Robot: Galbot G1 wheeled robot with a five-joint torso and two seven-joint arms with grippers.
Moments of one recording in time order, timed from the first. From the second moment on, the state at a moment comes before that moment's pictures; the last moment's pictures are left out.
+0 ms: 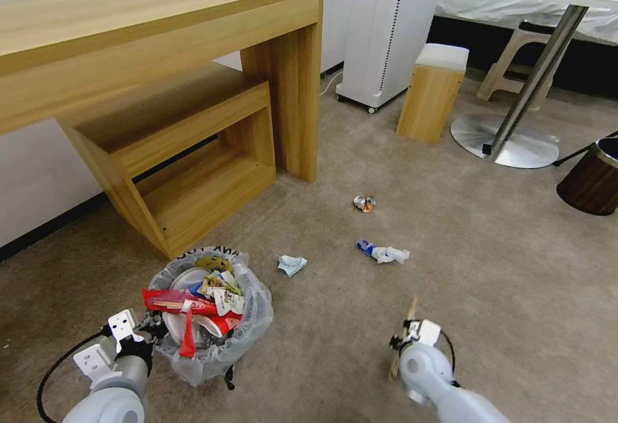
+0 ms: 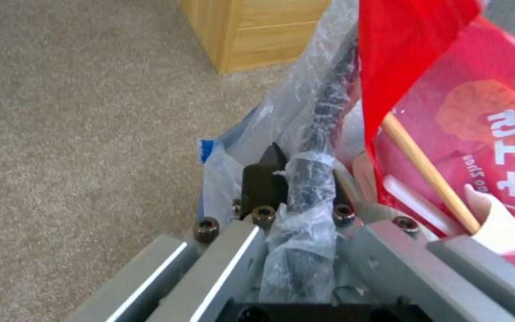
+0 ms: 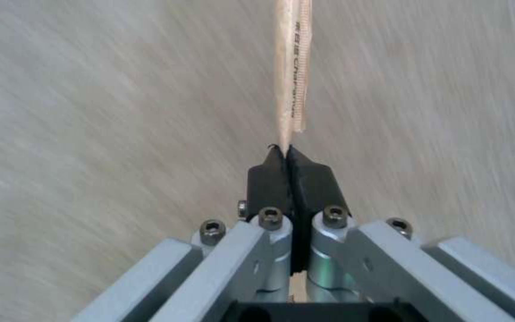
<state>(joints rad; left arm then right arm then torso) 1.64 -1.38 -0.75 -2.12 -0.68 0.43 -0.33 -1.12 1.02 0.00 1.60 1.14 -0.17 0.72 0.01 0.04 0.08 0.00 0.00</state>
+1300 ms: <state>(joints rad) 1.65 -1.40 -0.74 -2.16 -0.67 0.45 -0.34 -0.23 1.01 -0.93 1.88 0.99 0.11 0.34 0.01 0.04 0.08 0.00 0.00</state>
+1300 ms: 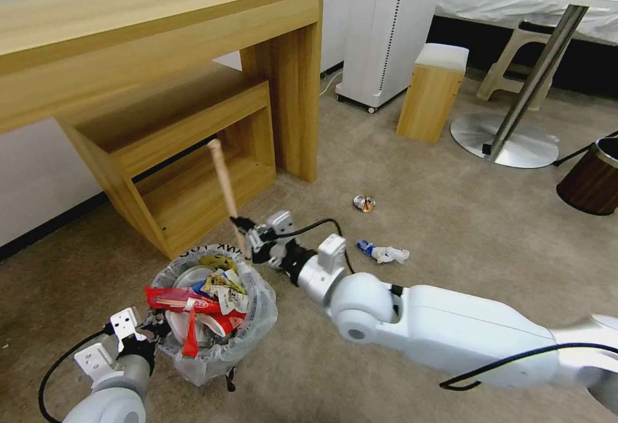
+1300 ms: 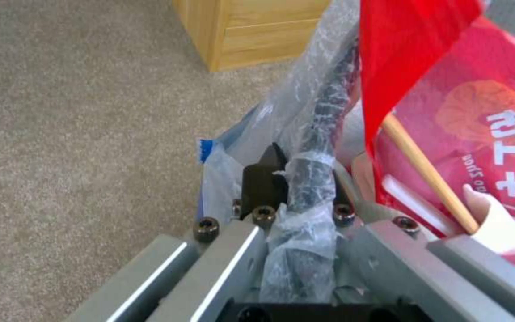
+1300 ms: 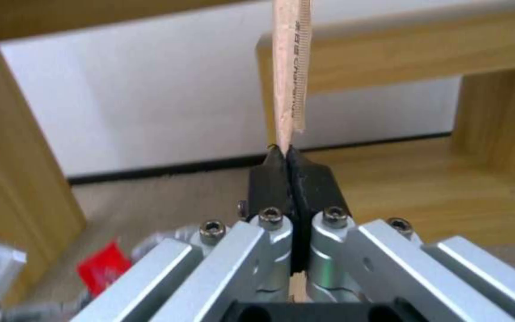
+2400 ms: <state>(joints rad) 1.65 -1.40 -0.76 -2.16 -0.69 0.44 -0.33 -0.28 1.17 -1.11 1.73 0.90 0.14 0.32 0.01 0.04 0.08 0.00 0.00</state>
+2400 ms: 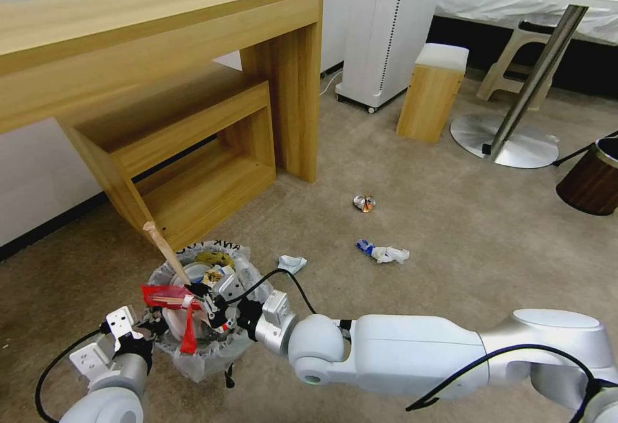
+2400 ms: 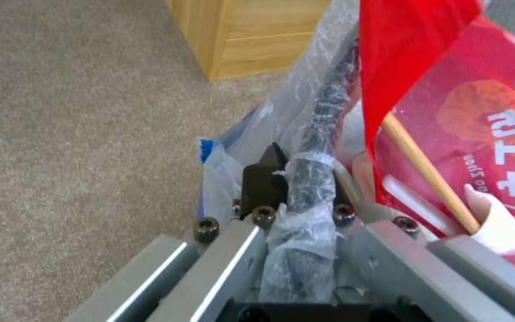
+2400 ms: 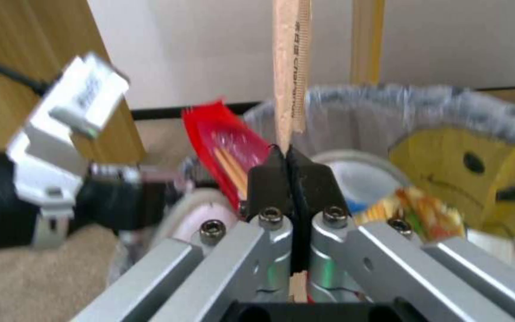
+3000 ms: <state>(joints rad) 1.64 -1.40 -0.75 -2.16 -0.69 0.44 -0.33 -0.34 1.16 -1.14 1.65 0.84 0.16 0.30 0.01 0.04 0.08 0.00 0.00</state>
